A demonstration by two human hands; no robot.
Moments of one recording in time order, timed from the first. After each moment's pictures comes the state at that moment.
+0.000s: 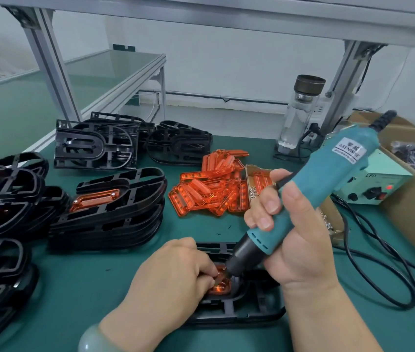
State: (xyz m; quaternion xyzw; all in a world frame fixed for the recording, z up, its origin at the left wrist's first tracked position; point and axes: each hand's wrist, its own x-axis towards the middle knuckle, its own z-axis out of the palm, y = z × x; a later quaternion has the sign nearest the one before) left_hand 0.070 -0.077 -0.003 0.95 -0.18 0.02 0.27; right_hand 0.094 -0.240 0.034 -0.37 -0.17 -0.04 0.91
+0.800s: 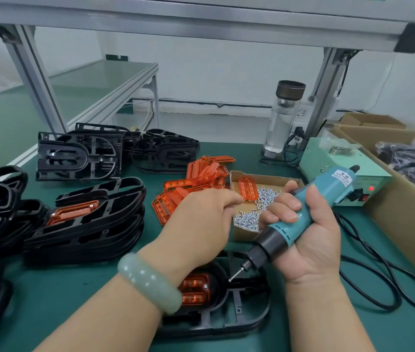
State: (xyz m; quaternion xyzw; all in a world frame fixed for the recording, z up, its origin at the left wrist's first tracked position) left_hand 0.125 -0.140 0.048 0.91 -0.24 0.10 0.32; right_hand 0.106 -0.288 0.029 -0.20 -0.01 -0.06 0.98
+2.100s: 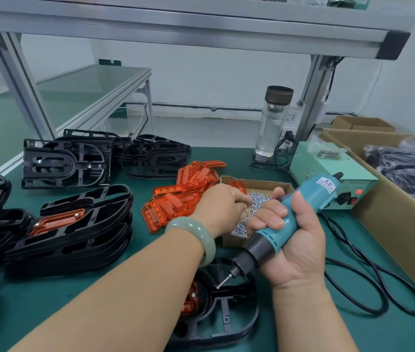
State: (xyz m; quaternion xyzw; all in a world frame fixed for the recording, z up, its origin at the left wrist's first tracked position) left_hand 0.190 -0.195 0.026 0.90 -0.20 -0.02 0.38; right_hand 0.110 -0.290 0.027 -0.17 0.01 -0.05 0.98
